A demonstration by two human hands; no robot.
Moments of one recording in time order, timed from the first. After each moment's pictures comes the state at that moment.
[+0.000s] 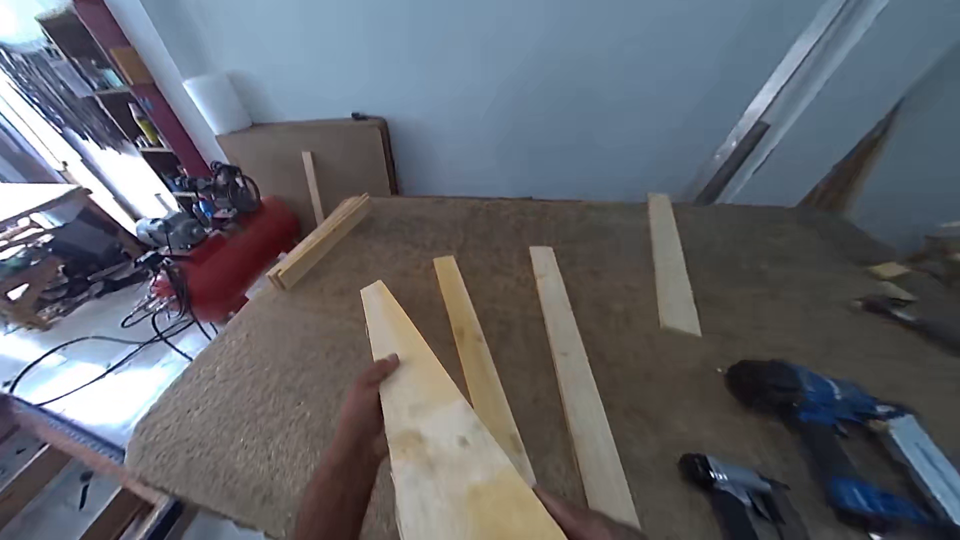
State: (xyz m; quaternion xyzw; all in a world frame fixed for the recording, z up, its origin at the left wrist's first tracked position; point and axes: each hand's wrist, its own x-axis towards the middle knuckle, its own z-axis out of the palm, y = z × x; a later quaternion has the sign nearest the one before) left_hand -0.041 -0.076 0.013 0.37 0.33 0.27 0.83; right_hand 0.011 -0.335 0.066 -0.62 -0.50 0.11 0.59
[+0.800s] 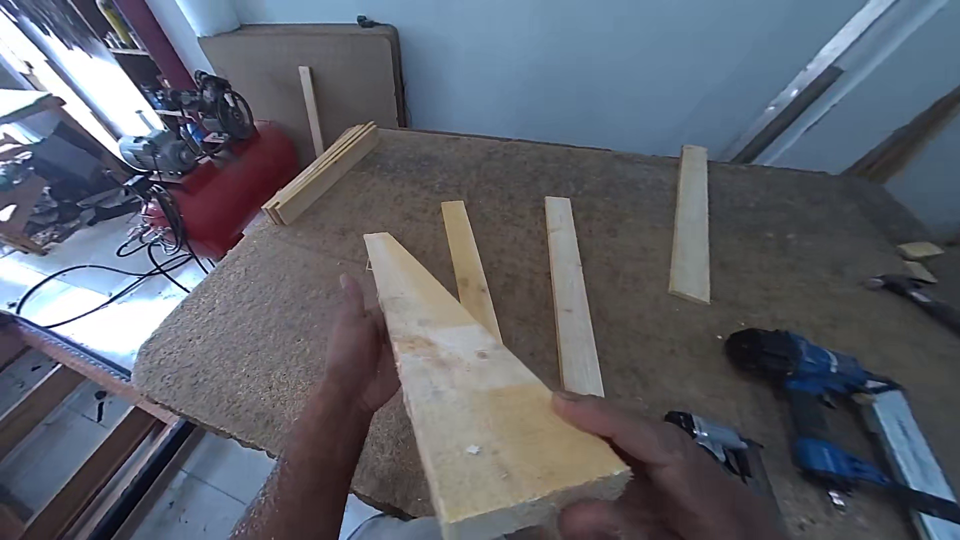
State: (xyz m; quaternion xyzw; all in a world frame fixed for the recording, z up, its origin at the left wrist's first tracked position) left_hand -0.055 -0.097 0.050 0.36 0.27 0.23 0.86; right_hand 0.029 -0.316 0.069 -0.61 -0.51 0.04 0.61
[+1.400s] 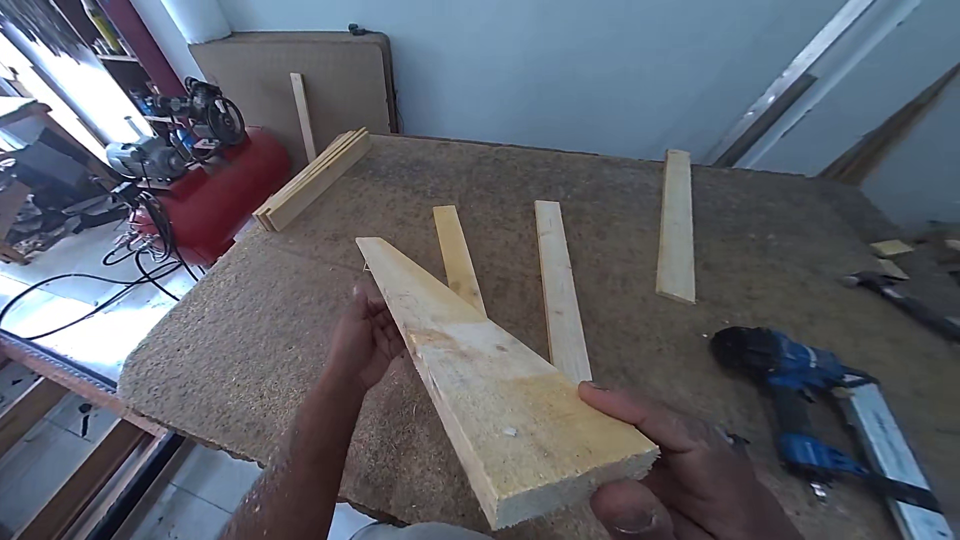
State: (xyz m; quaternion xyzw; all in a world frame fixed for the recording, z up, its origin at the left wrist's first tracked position) left_hand -0.028 -0.062 0.004 0.37 0.36 0.26 0.82; right_hand 0.043 -0.320 0.059 -0.62 -0.49 -0.03 0.61
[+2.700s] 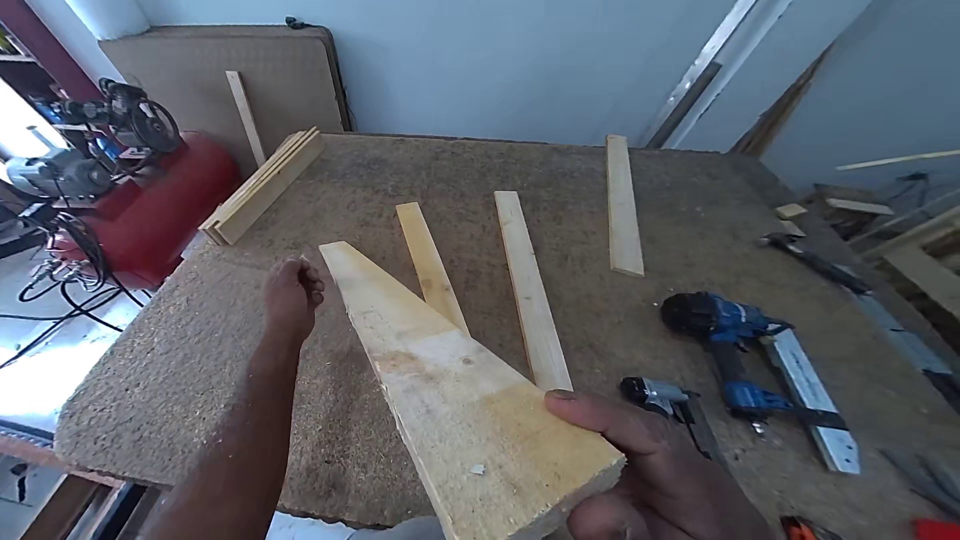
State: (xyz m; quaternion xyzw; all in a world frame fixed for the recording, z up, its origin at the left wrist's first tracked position) left_hand -0.002 0.090 -0.071 0.53 0.35 0.37 0.68; right_hand 0.034 -0.317 0.061 -0.62 -0.49 -0.01 0.60
